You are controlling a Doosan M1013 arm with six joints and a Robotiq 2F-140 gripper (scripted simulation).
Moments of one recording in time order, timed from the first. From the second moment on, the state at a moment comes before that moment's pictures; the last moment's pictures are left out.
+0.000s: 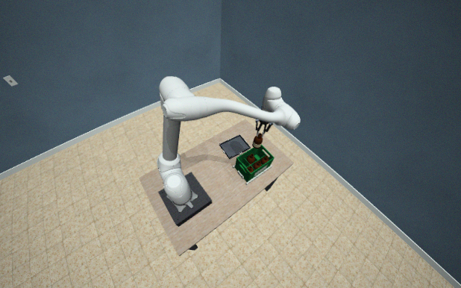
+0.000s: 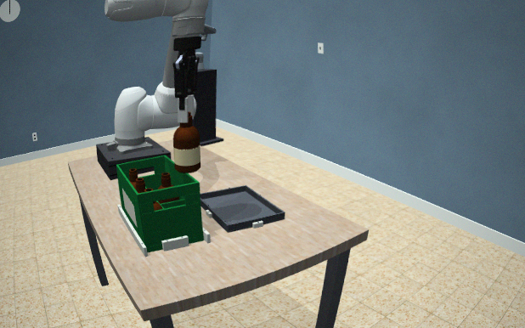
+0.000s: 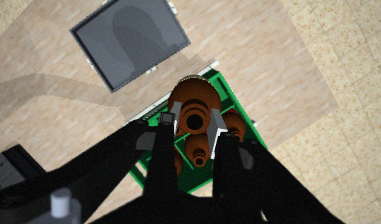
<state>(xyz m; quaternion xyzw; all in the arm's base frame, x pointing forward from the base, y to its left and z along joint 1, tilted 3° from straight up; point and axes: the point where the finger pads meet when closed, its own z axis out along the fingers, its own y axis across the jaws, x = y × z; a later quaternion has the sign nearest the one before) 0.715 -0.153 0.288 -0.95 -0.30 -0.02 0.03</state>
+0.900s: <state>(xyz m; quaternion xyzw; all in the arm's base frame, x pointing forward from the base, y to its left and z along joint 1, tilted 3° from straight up) 0.707 -0.099 0.291 -0.95 -0.30 -0.02 0.03</state>
